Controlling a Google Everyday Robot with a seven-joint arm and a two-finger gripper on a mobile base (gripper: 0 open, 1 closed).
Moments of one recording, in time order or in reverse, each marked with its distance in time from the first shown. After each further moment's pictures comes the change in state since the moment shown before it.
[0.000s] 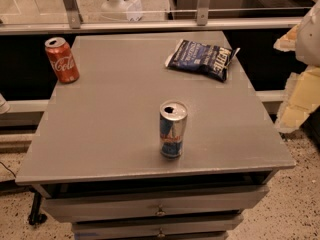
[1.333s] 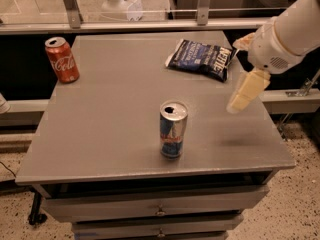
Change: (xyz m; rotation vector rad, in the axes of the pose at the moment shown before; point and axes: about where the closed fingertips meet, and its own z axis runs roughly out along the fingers) arm -0.046 -0.068 0.088 0.053 -0.248 -0.049
